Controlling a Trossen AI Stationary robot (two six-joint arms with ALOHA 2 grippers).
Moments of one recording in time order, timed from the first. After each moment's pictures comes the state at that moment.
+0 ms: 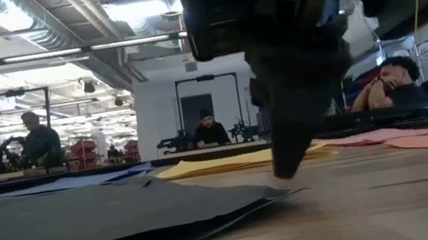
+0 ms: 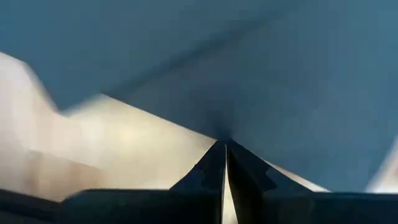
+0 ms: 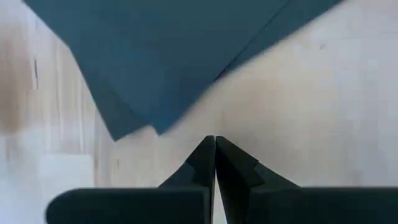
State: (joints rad) left arm -1.11 1.63 0.87 -0.72 0.02 -1.43; right arm 0.38 2.10 1.43 -0.51 -0.12 0.47
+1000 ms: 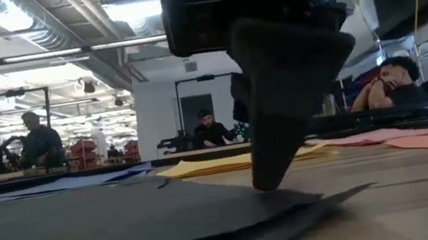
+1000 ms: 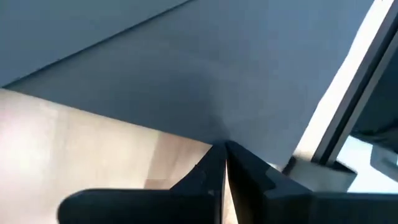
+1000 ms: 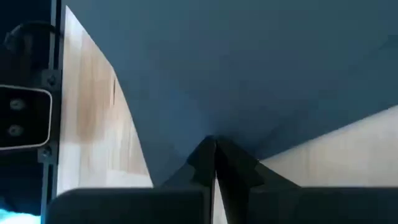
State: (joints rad) left arm -1.08 1.67 0.87 -0.45 -0.02 -1.41; right arm 0.39 2.13 1.43 -0.36 -0.27 0.47
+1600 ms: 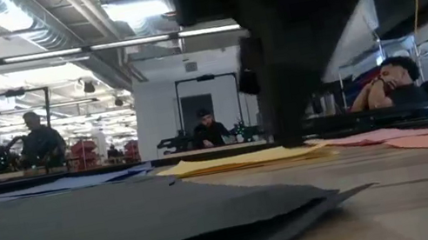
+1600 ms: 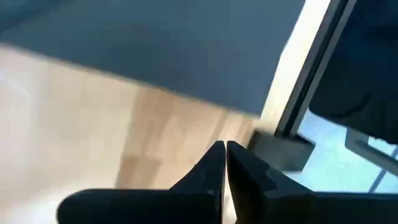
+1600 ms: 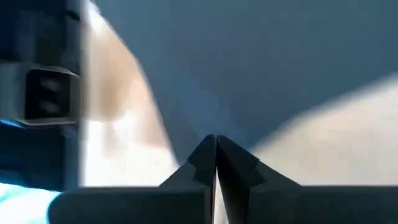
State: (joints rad) left arm -1.12 1.63 0.89 -0.46 0.03 -1.44; right arm 0.39 2.10 1.50 -0.59 -0.23 0.42
